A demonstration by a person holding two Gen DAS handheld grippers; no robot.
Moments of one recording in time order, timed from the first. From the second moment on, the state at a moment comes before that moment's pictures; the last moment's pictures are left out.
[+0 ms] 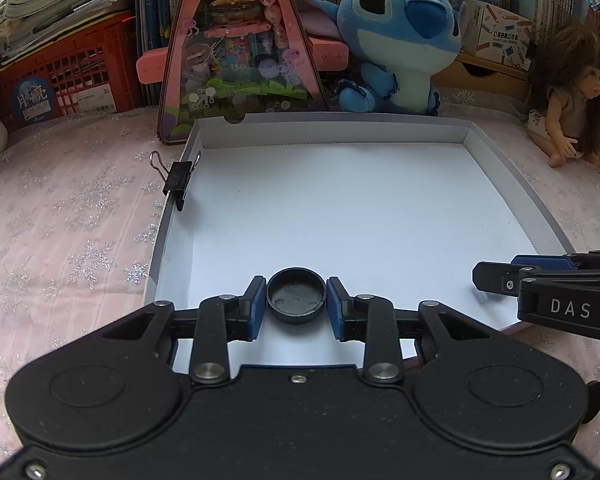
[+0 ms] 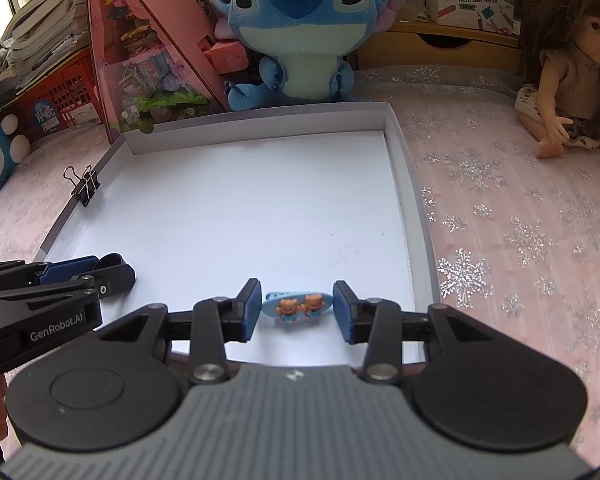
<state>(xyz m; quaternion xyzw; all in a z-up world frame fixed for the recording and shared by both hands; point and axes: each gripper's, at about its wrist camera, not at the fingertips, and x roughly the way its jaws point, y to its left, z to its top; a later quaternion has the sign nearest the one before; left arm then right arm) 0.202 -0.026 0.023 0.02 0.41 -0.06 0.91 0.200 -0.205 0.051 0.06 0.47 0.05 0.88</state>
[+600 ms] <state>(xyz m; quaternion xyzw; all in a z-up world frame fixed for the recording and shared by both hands) 0.141 -0.014 0.044 0.02 0.34 -0.07 0.94 0.146 -0.204 0.081 0.03 0.40 0.07 0.91</state>
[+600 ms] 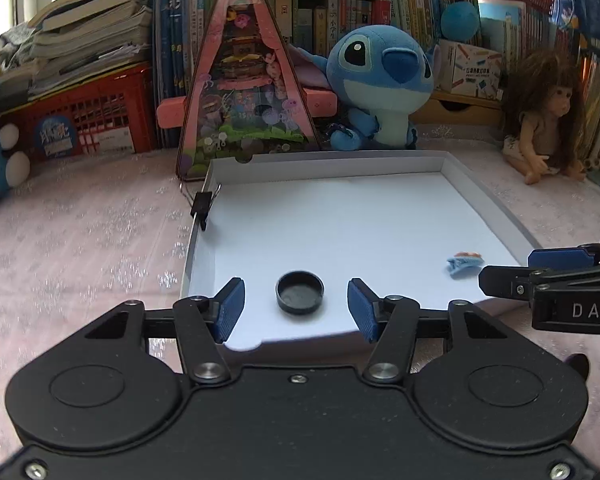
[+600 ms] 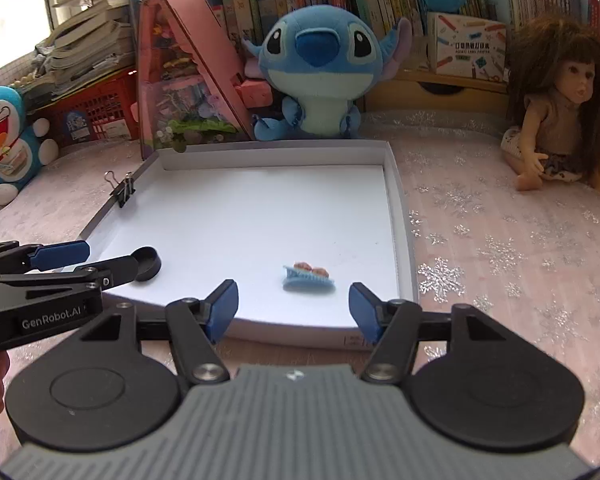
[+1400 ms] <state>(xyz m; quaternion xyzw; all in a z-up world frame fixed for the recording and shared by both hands) 0.017 0.009 0.023 0.03 0.30 -0.09 0.95 0.031 -0.196 0.071 -0.03 0.34 0.14 0.93</state>
